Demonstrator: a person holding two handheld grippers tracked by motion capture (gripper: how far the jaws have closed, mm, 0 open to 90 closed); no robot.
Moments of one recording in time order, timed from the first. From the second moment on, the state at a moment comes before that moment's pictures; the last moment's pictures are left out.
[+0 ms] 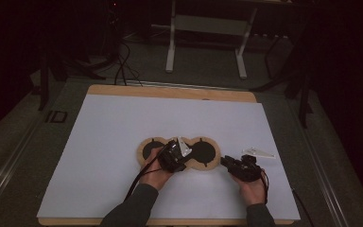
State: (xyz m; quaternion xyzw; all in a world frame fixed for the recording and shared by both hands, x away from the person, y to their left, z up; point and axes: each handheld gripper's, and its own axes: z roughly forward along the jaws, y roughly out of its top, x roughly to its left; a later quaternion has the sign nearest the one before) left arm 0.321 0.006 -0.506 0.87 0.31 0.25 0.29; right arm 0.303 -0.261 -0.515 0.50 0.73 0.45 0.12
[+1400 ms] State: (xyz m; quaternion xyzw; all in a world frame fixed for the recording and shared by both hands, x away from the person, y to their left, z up) left arm 0.315 0.021 -0.504 0.86 0.30 0.26 0.32; right arm 0.316 -0.260 -0.525 0.54 0.69 0.48 0.03
